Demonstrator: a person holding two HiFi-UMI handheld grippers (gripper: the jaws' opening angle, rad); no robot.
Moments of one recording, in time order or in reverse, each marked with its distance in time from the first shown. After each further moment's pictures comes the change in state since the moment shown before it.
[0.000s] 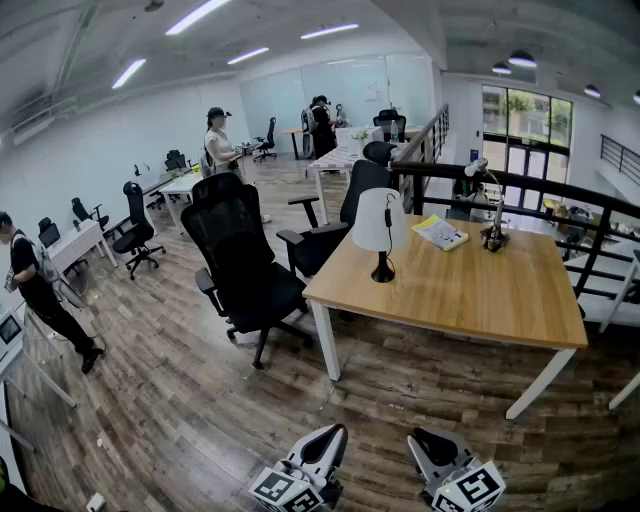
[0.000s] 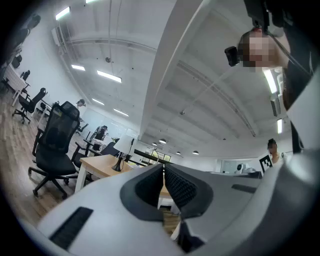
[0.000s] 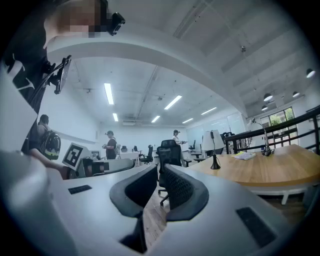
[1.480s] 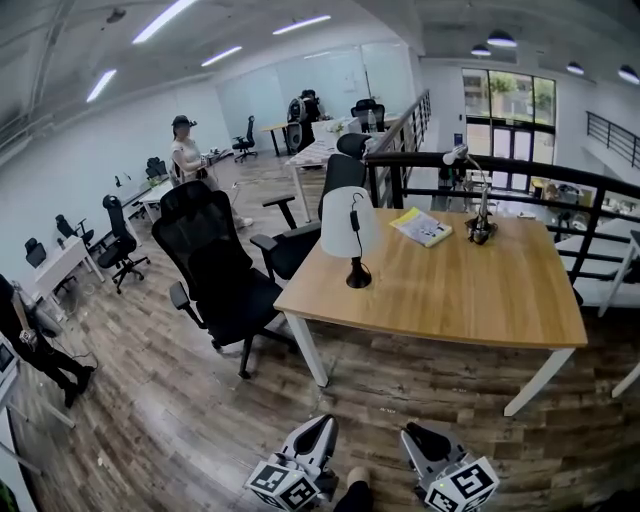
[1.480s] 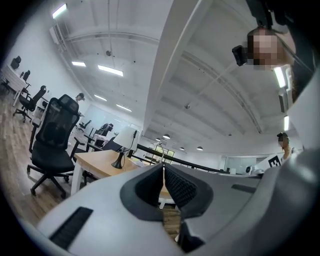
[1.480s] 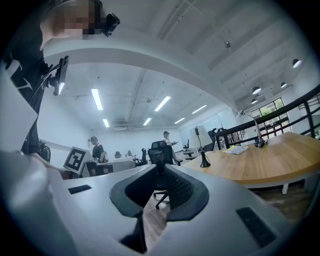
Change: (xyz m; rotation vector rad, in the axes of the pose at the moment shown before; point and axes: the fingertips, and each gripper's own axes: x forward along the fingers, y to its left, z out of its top) left arm 0.108 0.035 -0.031 0.001 0.071 0.039; right arm 0.025 -0.102 -0.014 0.113 -0.026 -0.063
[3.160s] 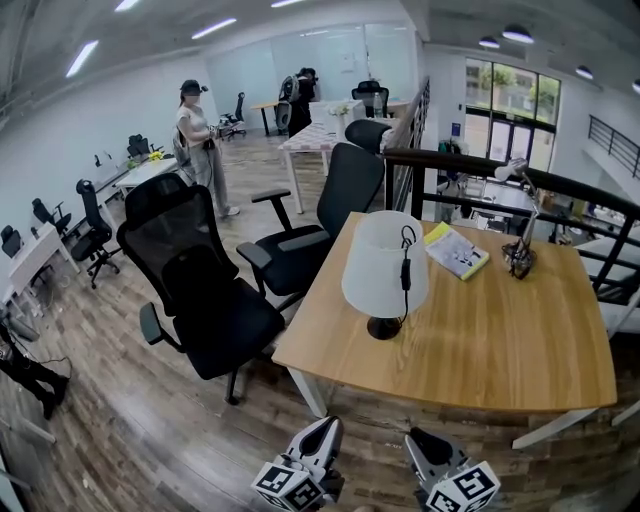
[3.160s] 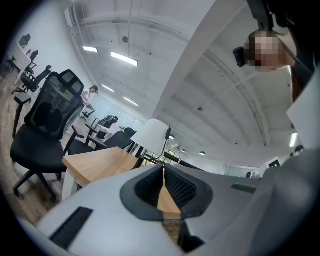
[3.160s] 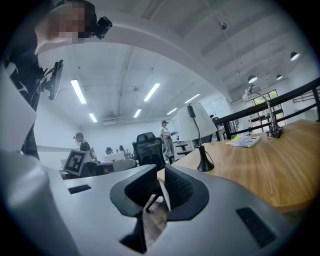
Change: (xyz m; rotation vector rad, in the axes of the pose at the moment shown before) left arm 0.192 0.250 0.028 -0.150 0.004 0.004; right arm 0.279 -0.130 -0.011 0.060 0.112 -0.070
